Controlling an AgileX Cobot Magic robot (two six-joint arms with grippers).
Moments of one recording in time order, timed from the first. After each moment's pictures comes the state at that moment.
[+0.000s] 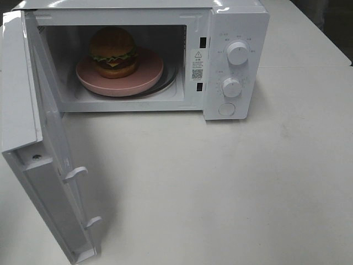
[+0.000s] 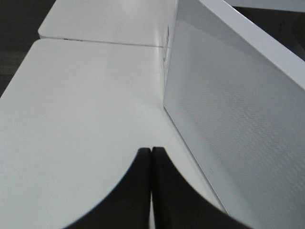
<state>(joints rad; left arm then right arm) 0.09 0.41 -0.47 -0.21 0.62 0.16 0.21 0.00 -0.50 -0.17 1.00 0.10</state>
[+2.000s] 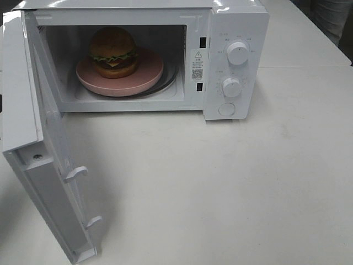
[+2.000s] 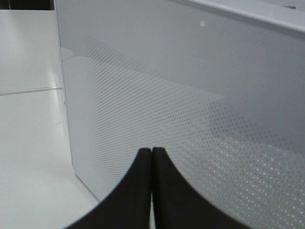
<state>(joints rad) 0.09 1.41 -0.23 0.64 -0.96 -0.38 0.21 0.00 -0.50 -0.17 1.00 0.10</state>
